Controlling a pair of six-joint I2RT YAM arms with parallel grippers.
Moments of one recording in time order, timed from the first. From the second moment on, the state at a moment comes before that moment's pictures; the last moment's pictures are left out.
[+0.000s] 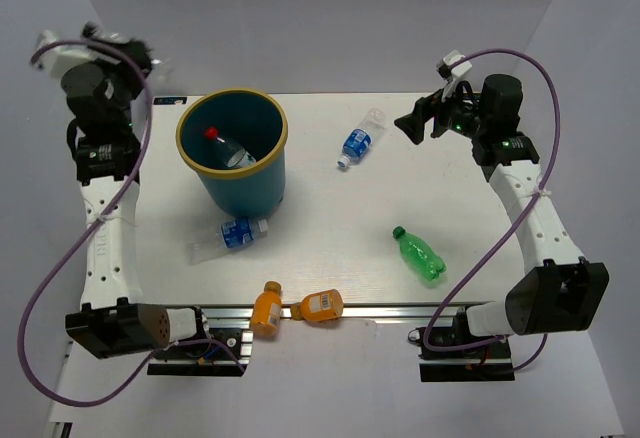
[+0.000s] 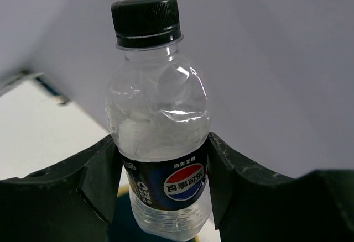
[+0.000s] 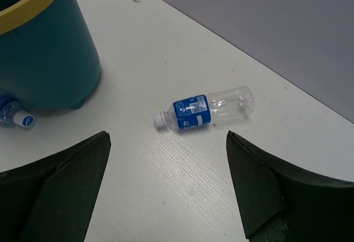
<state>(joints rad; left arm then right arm) 0.23 1.28 1.49 -0.19 -0.17 -0.82 0.12 1.38 1.34 -0.21 -0.66 -0.17</state>
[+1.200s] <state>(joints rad) 0.04 1.35 1.50 -0.37 -0.25 -0.45 0.35 2.15 1.88 -0.40 0.12 0.45</state>
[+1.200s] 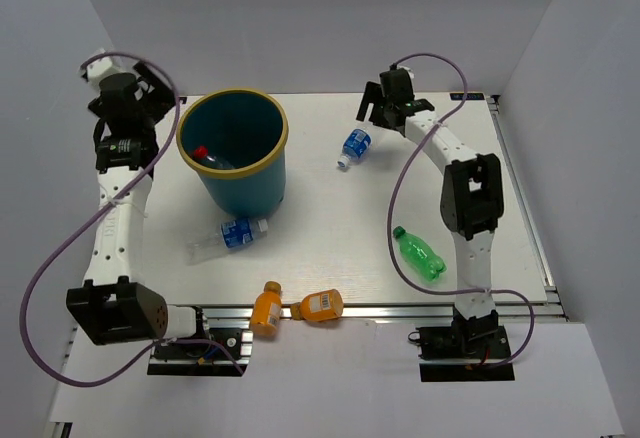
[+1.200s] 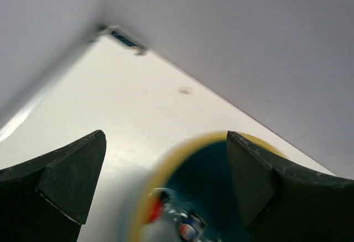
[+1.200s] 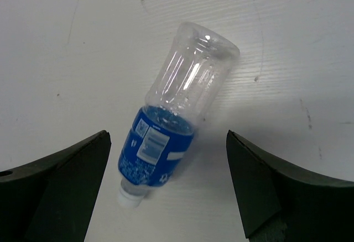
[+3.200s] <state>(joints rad) 0.20 0.95 0.76 -0.62 -0.28 -0.98 0.87 2.17 2.23 0.10 -0.38 -0.07</state>
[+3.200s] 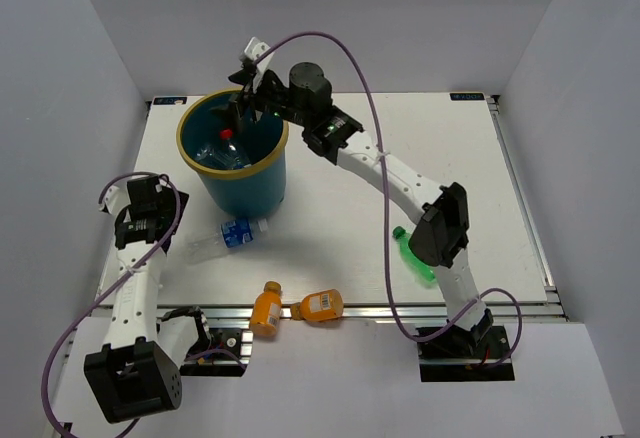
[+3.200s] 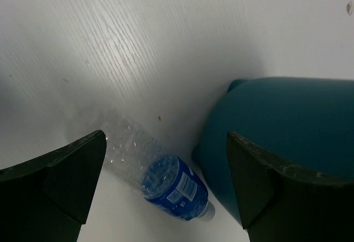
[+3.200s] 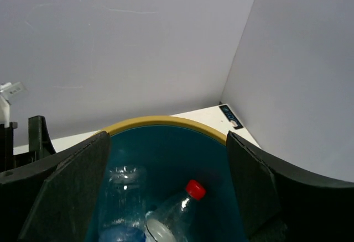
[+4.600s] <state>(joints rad) 0.20 1.05 0.45 -0.42 -0.04 -1.21 0.35 1.18 0.97 0.23 -0.22 0.02</state>
